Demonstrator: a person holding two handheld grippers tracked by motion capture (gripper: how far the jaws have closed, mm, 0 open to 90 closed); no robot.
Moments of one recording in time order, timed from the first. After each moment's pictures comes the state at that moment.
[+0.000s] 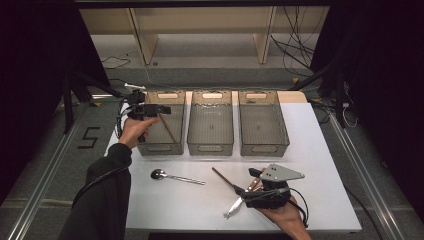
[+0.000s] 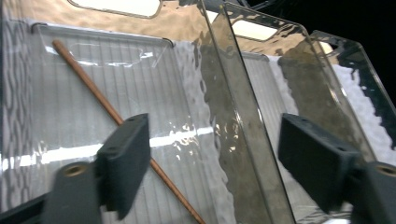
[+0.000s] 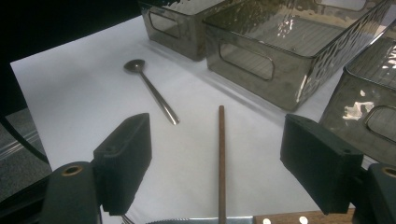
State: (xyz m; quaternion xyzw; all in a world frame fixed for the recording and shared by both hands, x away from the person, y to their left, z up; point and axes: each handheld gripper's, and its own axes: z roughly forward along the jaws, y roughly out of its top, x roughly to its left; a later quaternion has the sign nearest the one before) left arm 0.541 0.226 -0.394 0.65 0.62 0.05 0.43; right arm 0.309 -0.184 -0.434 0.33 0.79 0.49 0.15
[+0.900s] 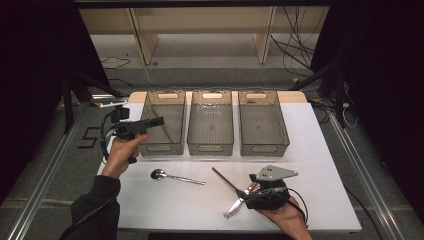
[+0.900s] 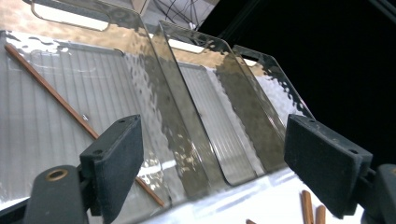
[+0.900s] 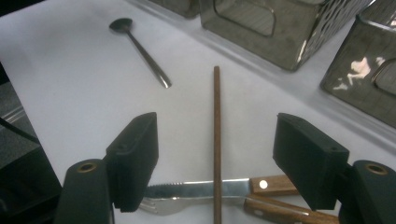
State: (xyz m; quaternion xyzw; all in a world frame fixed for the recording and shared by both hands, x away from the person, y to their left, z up) left arm 0.446 0.239 -0.382 0.62 0.56 0.05 0.54; right arm 0.312 -0.183 -0.442 0.35 0.83 0.42 0.13
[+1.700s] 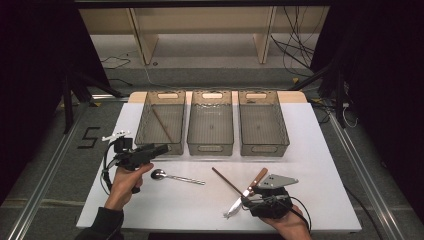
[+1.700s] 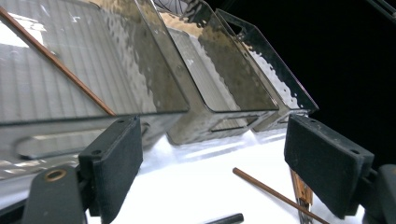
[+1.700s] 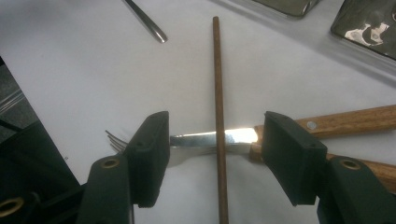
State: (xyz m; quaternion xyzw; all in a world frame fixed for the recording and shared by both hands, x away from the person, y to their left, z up) left arm 0.388 0.226 -0.427 0.63 0.54 0.03 0.56; right arm 0.300 -0.193 -0.463 0.37 0.84 0.39 0.11
